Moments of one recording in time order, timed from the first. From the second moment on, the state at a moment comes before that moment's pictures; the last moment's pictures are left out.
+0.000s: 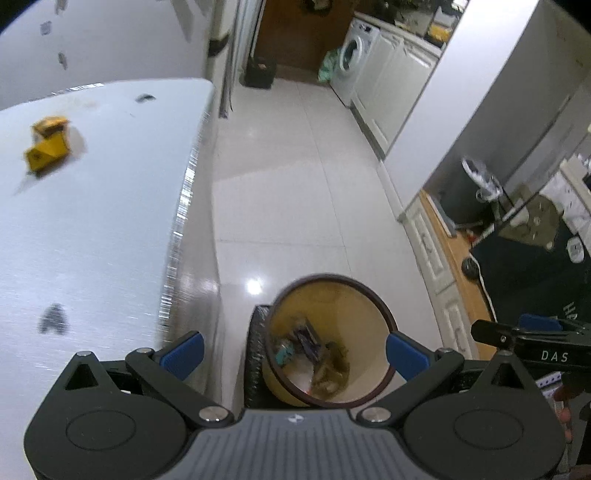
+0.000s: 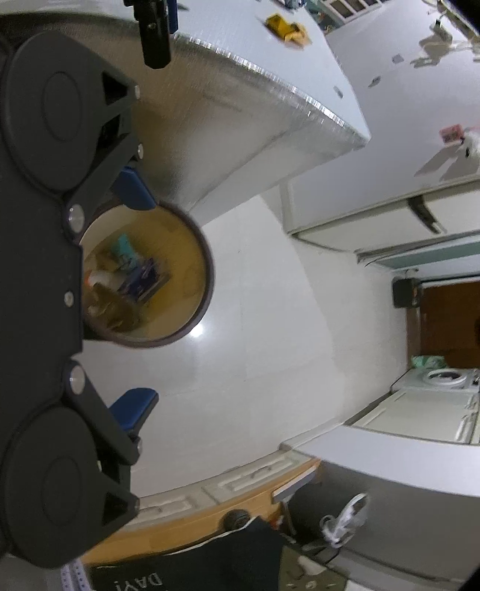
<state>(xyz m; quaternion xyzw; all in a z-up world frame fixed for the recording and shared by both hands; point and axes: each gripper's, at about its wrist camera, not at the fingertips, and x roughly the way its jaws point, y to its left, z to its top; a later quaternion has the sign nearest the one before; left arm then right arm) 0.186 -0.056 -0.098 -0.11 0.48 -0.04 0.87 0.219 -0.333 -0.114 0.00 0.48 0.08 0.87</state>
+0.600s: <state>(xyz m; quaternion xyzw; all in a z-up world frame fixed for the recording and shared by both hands) 0.115 0.098 -0.053 -0.15 0.41 0.05 0.90 0.200 -0.178 -0.072 -0.02 0.42 0.17 0.89</state>
